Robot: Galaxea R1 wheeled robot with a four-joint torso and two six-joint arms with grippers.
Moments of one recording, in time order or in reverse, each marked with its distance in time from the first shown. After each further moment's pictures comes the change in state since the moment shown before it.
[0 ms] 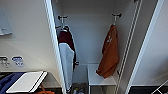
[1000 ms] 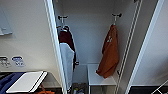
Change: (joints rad) left arm -0.081 -0.104 0.237 0.185 0.065 0.022; right arm 0.008 0.004 -0.059 0.001 0.007 0.002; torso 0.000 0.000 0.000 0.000
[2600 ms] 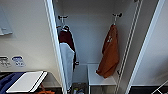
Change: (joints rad) left arm 0.058 -0.496 0.495 0.546 0.392 0.003; right arm 0.298 -0.636 0.541 -0.008 0.005 -0.026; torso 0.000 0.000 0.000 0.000
